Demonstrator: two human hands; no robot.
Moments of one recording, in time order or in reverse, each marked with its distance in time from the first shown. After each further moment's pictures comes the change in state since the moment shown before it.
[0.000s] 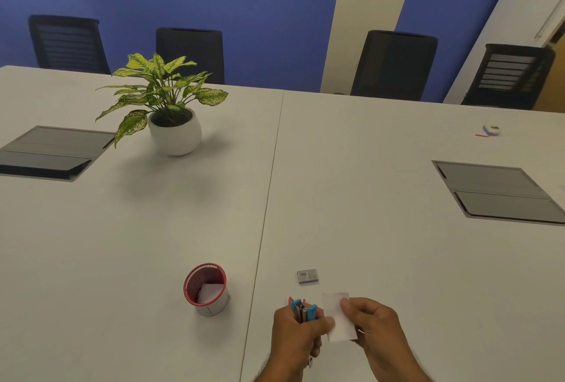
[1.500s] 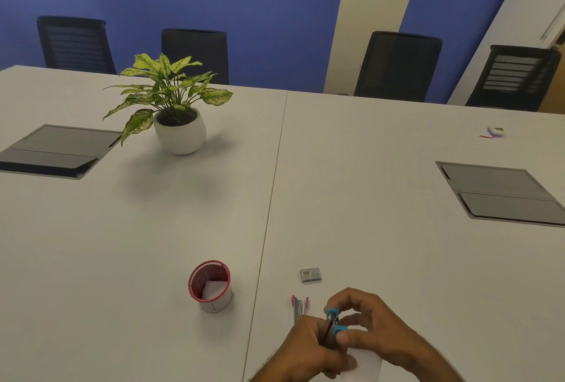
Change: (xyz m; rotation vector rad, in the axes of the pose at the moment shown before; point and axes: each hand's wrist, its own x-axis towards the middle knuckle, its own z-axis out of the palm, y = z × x) left_hand -0.005 0.001 -0.009 0.345 -0.501 0.011; right_hand 0.004 -0.022 -0.019 -0.564 -0.619 -0.341
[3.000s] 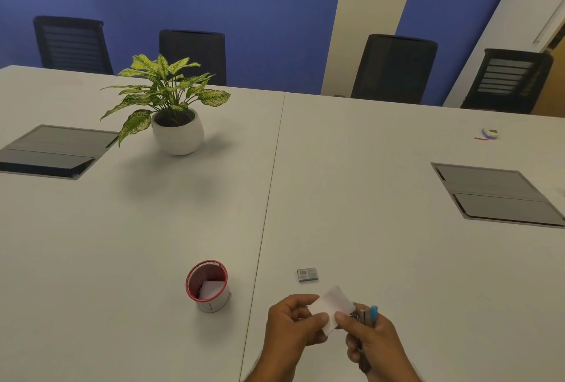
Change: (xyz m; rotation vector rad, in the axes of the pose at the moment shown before) left_hand -0.004 -0.006 0.001 -0.387 0.475 0.128; right_hand -0.005 0.028 0.038 0.582 0.577 0.388
